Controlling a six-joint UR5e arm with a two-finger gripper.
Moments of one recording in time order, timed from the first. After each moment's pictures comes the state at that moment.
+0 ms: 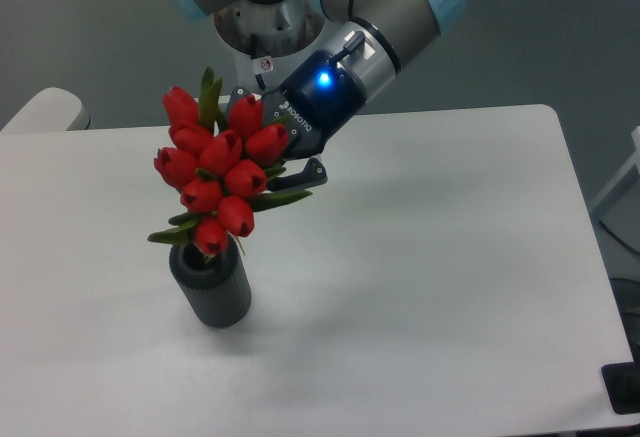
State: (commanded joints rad) arm 2.62 -1.68 -1.77 -0.85 0.25 0.98
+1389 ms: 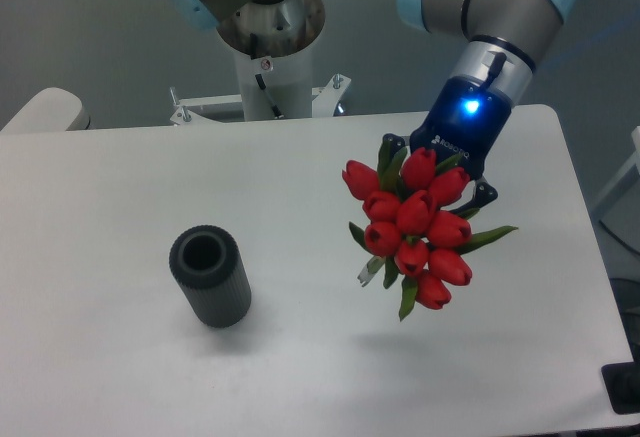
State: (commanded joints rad) arm 2.79 -1.83 -1.62 -0.84 0.55 1.03
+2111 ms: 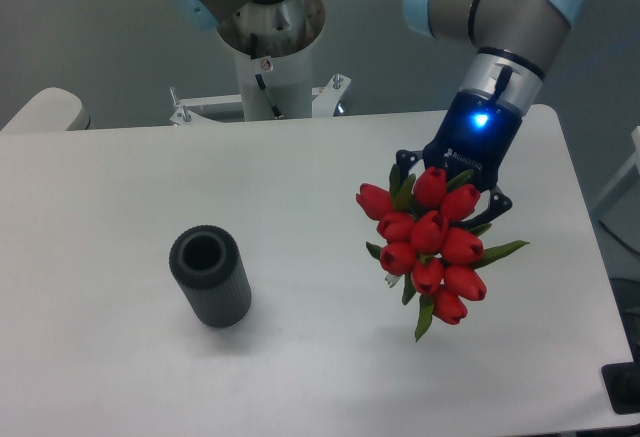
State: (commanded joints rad) arm 2.79 -1.85 -1.62 -0.84 0.58 1.09
